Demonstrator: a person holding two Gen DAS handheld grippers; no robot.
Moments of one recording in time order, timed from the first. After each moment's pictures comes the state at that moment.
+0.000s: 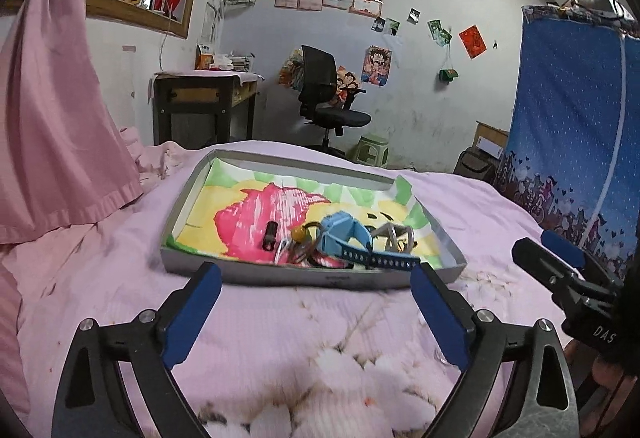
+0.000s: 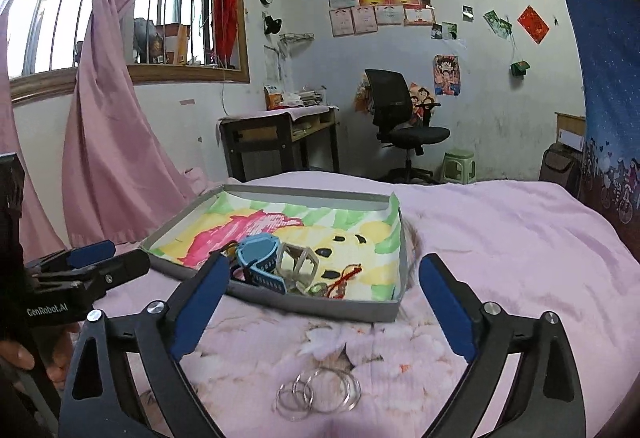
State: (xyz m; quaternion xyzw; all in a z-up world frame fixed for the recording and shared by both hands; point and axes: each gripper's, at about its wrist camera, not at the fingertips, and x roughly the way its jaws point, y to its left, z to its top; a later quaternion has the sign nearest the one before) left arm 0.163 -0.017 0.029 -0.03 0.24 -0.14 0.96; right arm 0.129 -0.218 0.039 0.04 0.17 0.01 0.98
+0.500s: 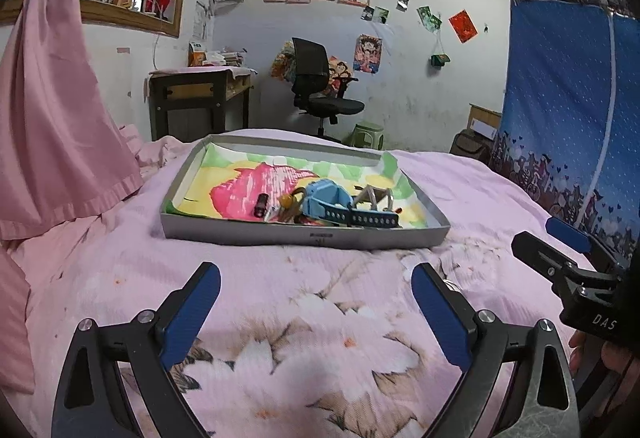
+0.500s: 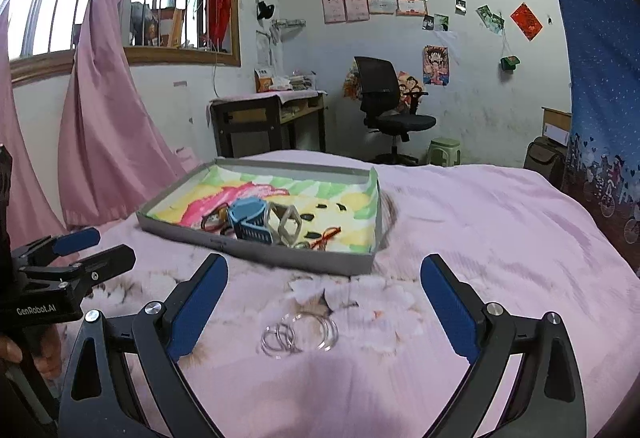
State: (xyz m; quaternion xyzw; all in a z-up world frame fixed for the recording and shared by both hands) left arm 0.126 -0.026 0.018 -0.01 0.25 -0.15 0.96; right arm 0.094 -0.223 0.029 0.02 0.20 -0.01 0.98
